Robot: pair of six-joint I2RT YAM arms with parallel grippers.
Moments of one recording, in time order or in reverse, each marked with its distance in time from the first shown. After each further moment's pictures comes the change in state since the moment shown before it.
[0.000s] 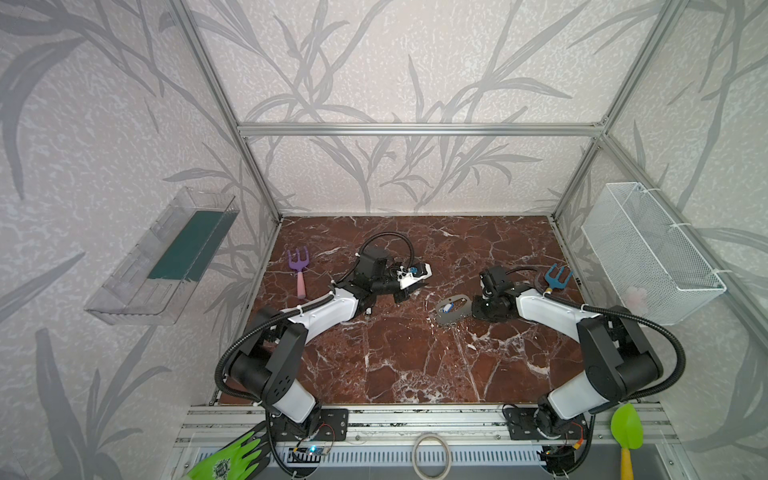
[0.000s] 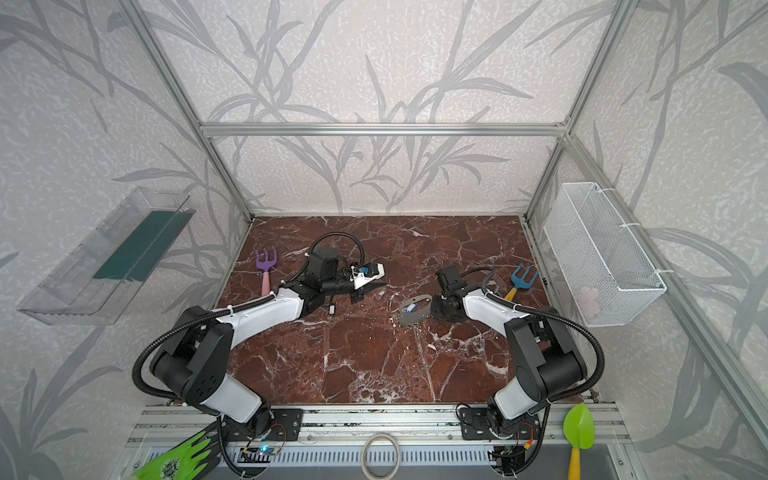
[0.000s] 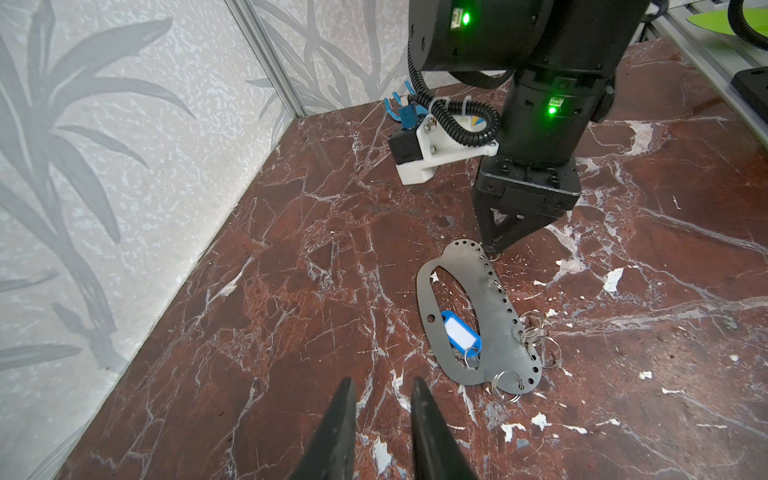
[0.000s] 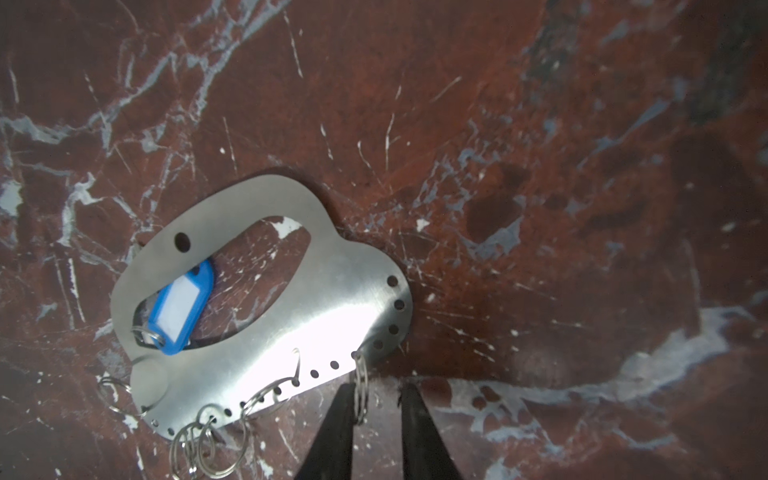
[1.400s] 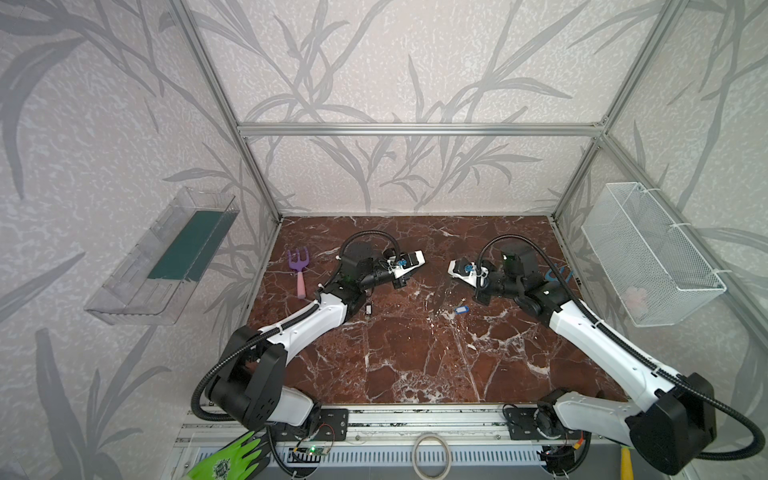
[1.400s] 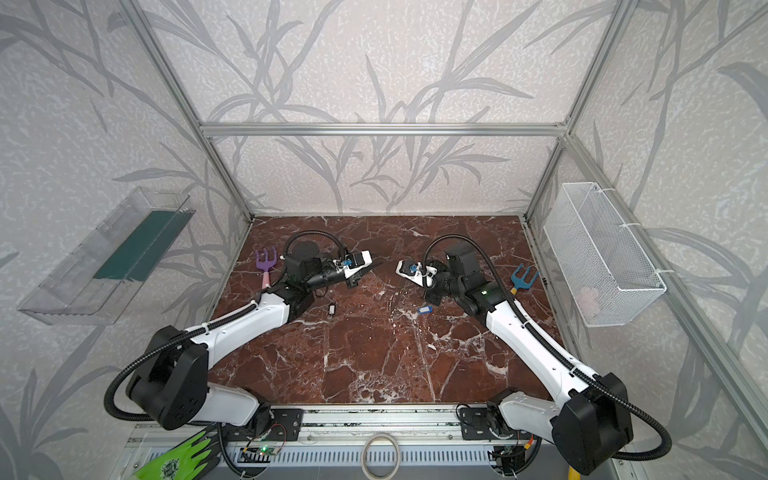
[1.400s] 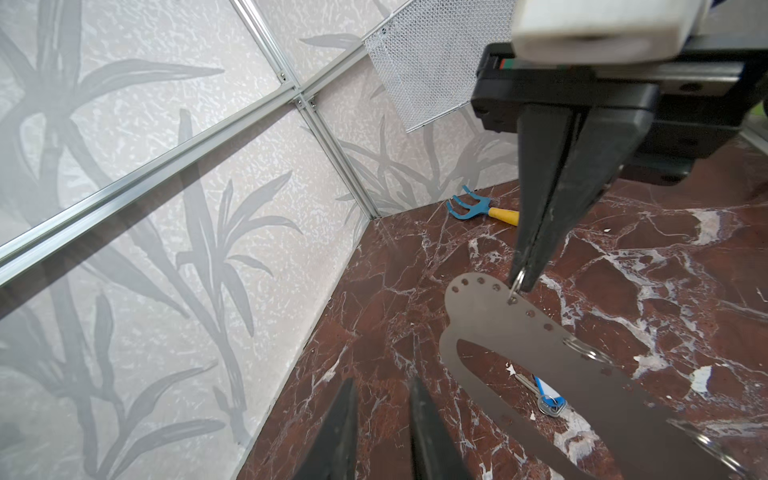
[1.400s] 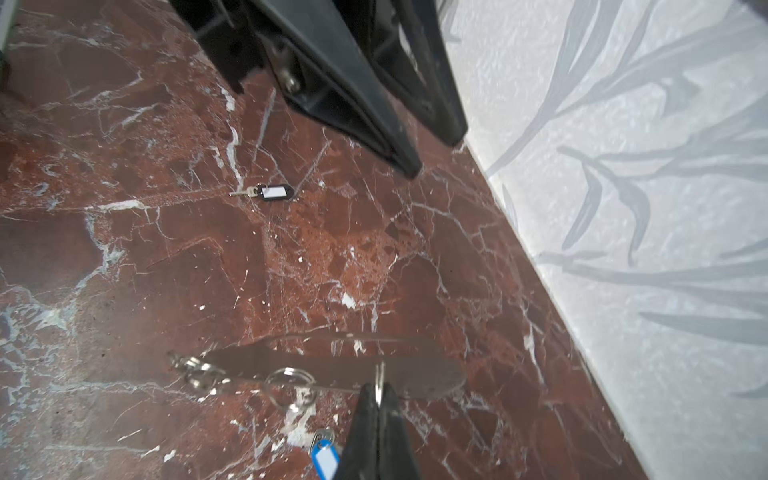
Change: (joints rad) left arm 0.021 -0.145 -0.028 0.251 0.034 -0.062; right arm 0.070 -0.381 0.143 0.119 -0.407 -1.294
